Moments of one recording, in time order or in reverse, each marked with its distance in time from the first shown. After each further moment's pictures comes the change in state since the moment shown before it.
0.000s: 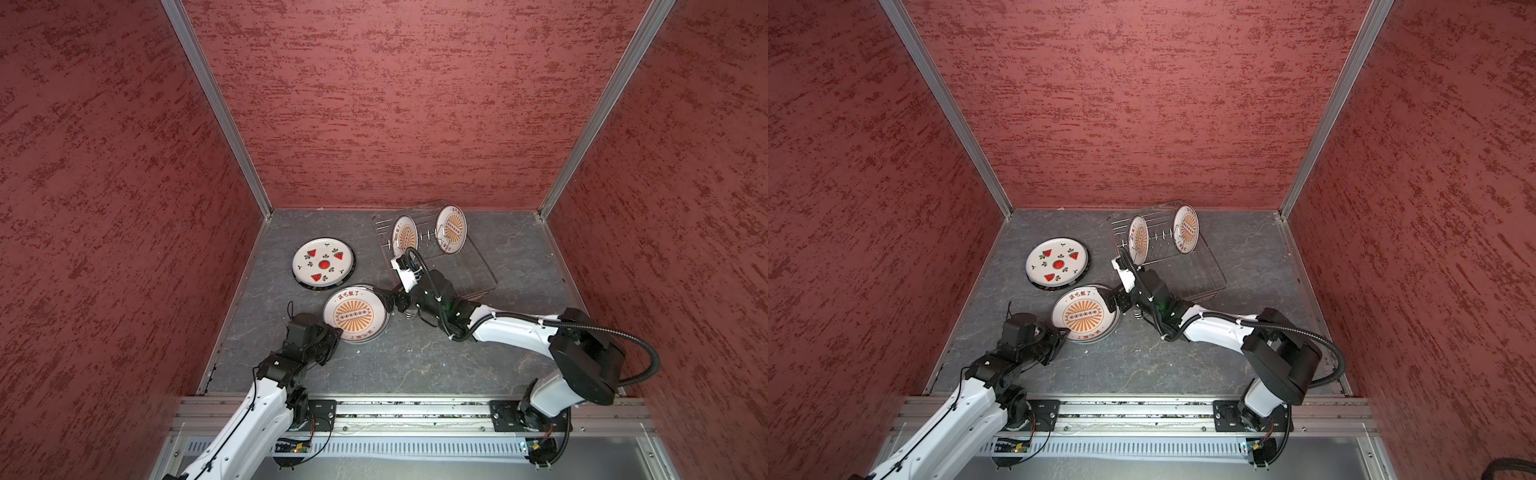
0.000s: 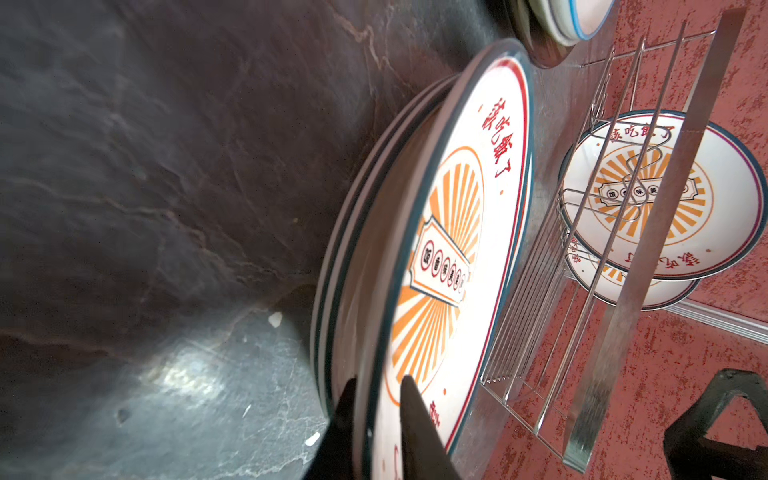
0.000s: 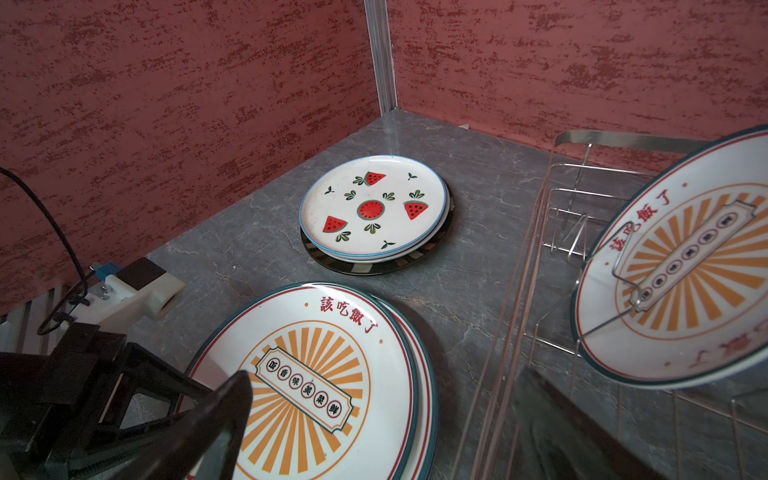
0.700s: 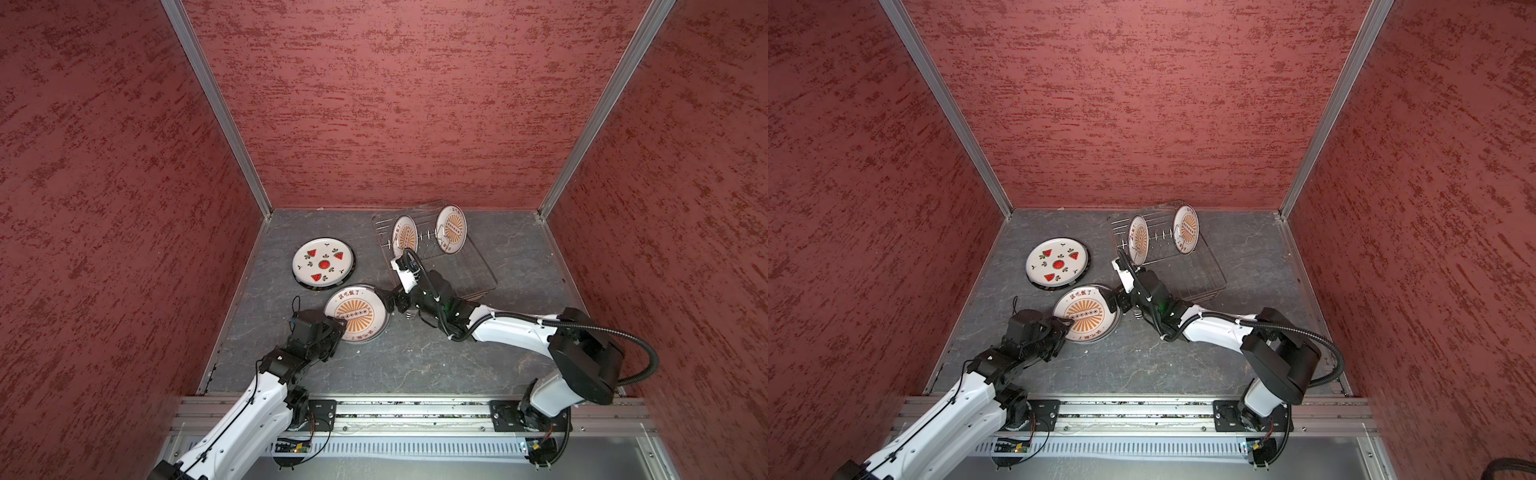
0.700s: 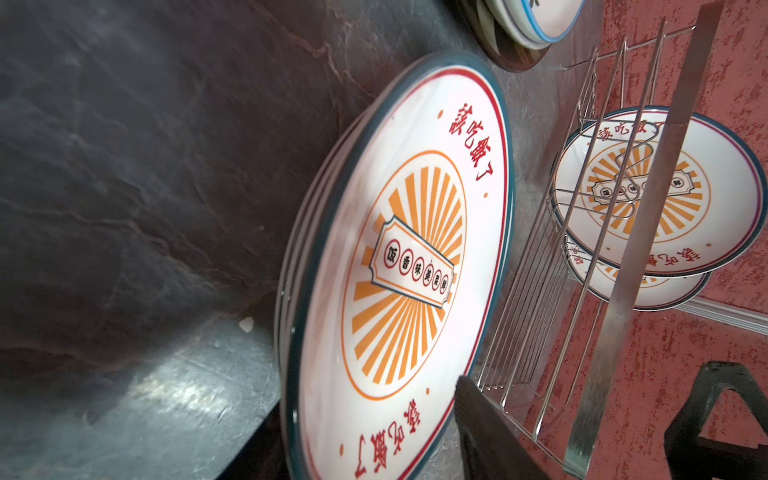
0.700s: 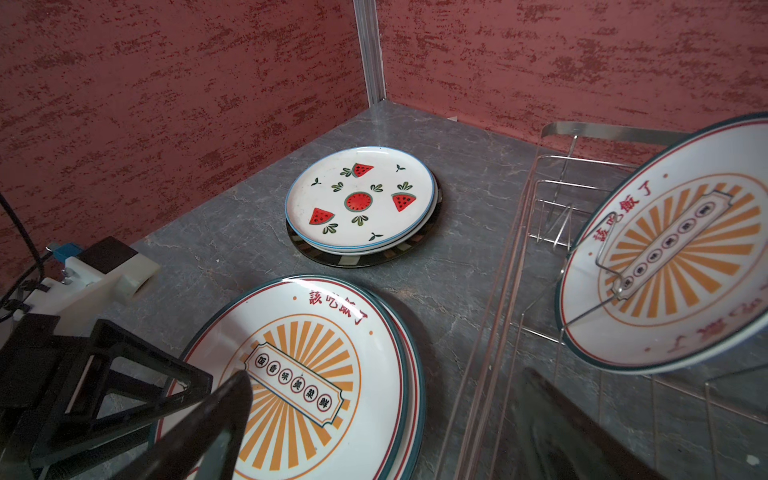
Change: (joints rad) left arm -0.081 0.053 0.053 0.001 -0.101 -0.006; right arm 0.003 0.002 0.002 -0.022 0.036 -0.014
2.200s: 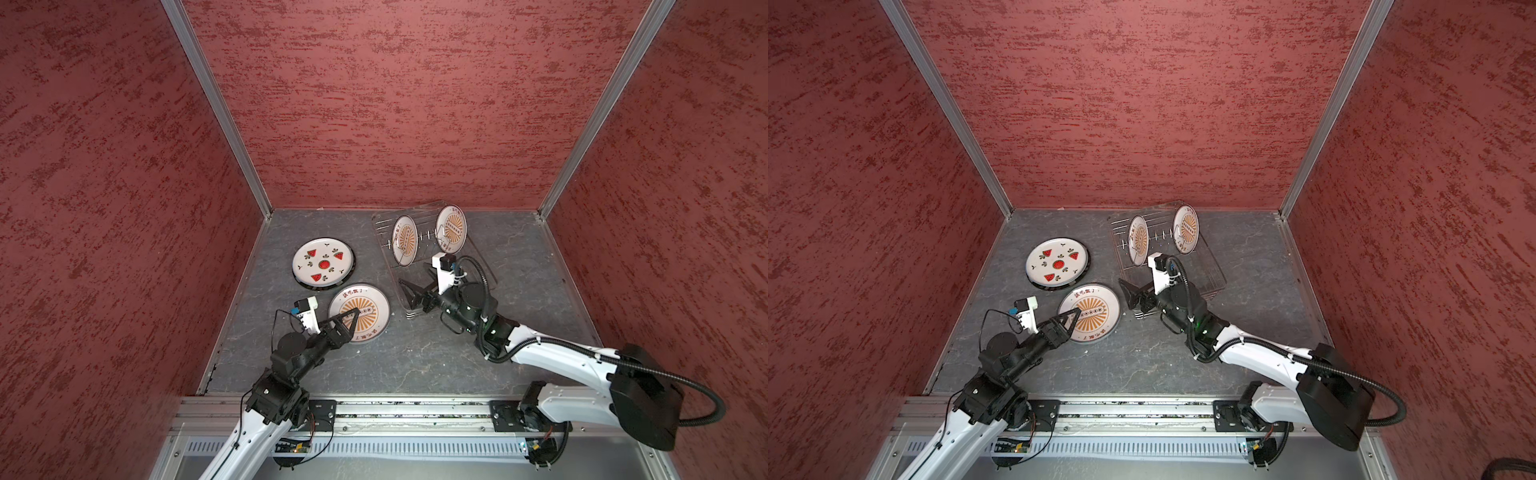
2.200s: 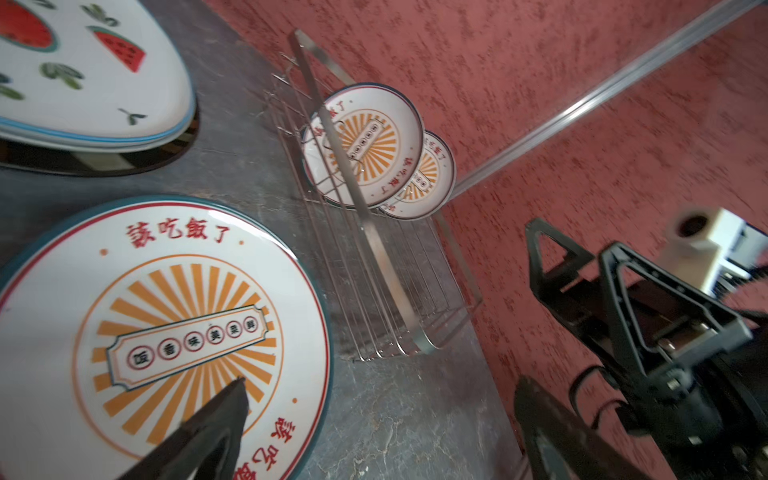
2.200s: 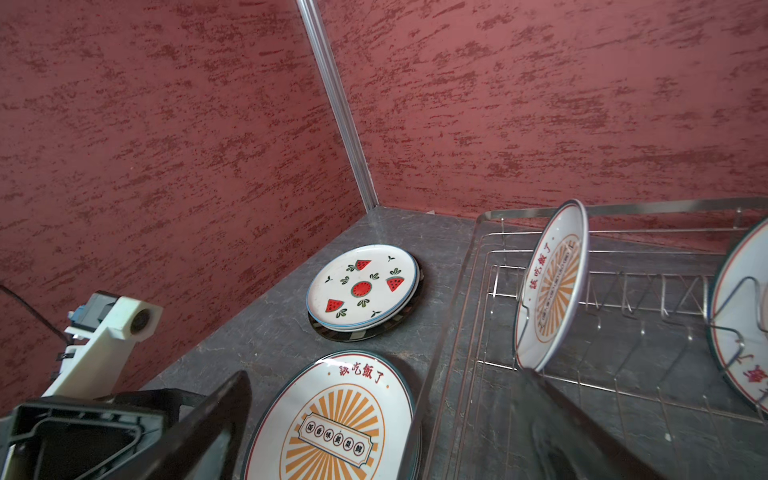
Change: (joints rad) left arm -0.066 -0.509 -0.158 0.300 0.115 0.511; right arm -0.074 -0.369 -0.272 0.191 0.034 0.150
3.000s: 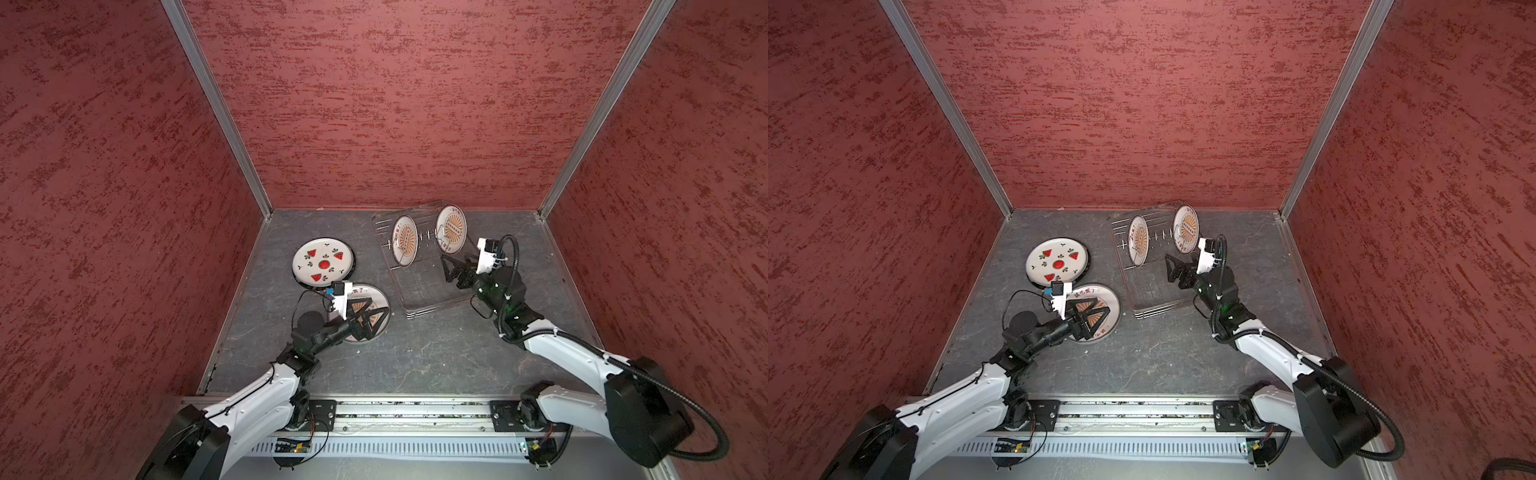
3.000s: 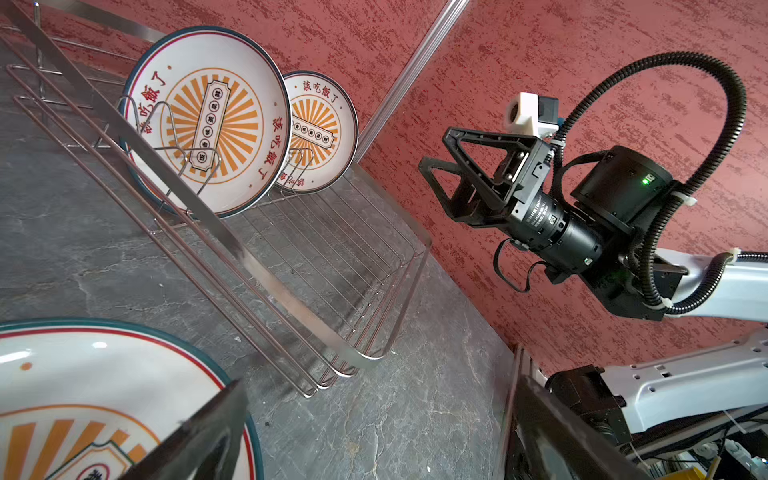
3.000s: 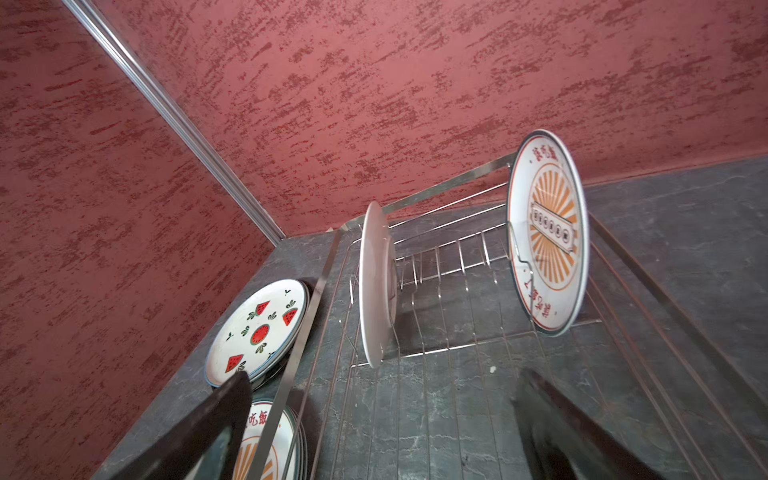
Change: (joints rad) left arm -0.037 0.776 0.016 0.837 0.270 0.236; right arm -0.385 -0.023 -0.034 -0.076 -0.127 0.171
